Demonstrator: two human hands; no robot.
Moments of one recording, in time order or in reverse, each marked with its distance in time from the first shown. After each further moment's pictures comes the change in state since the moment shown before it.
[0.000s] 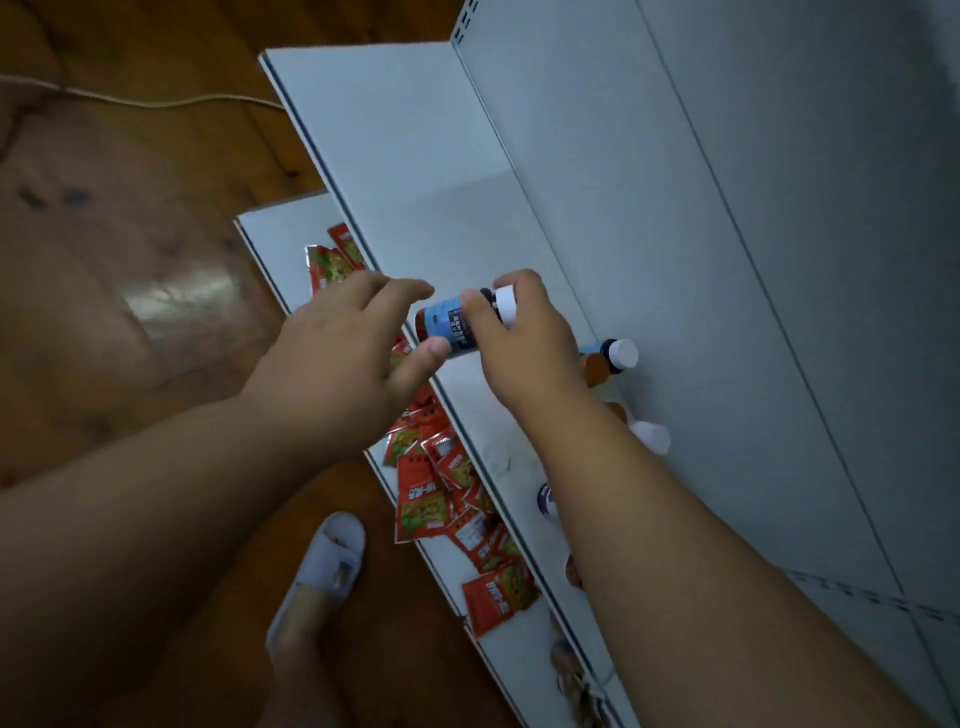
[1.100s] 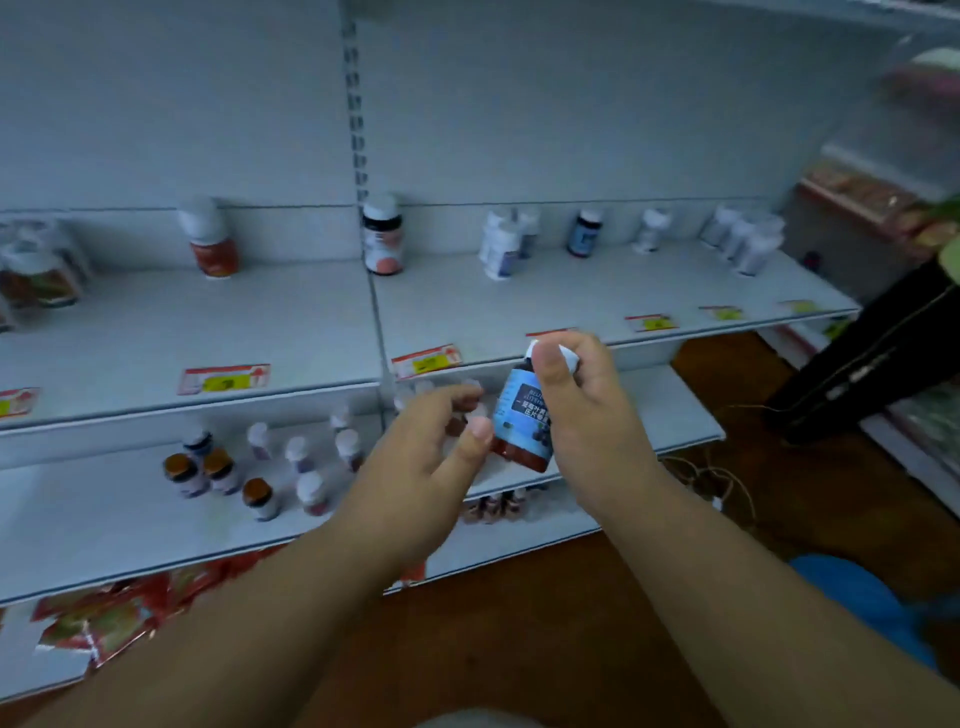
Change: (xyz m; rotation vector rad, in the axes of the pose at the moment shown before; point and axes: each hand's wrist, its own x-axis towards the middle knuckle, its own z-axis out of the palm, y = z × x) left_hand -0.379 0.454 -0.018 -0.271 -0.773 0.841; right_hand -0.648 0.076 -0.291 0.932 1.092 0.332
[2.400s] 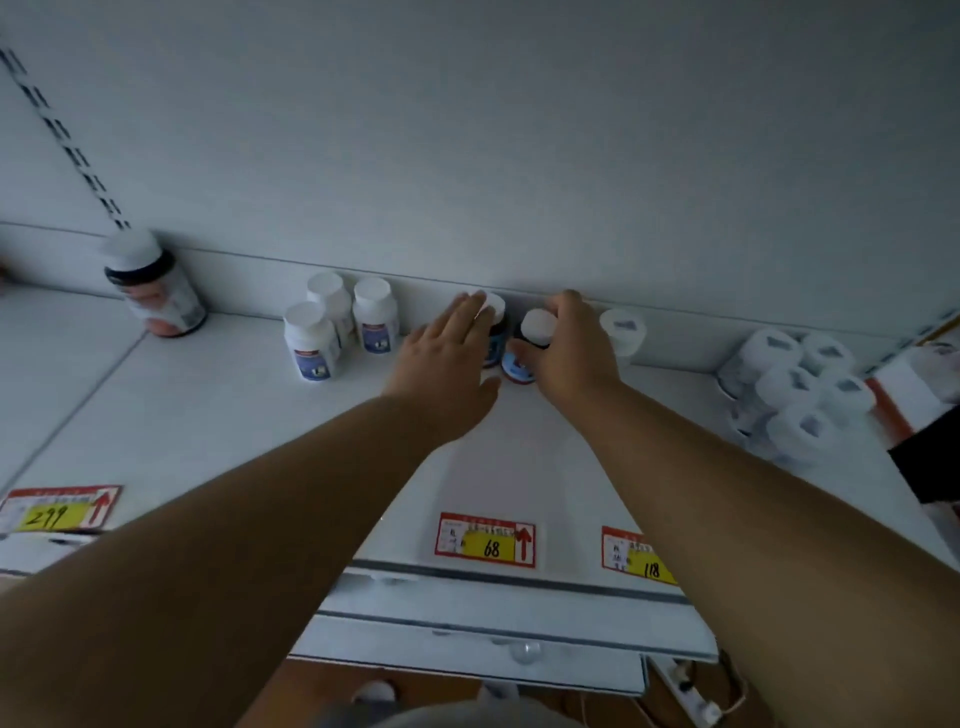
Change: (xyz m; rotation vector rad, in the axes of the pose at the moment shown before) left_hand 0.468 0.007 0.240 0.832 0.117 -0.164; right_hand 0.505 0.129 -0.237 -0.741 -0.186 -0.249
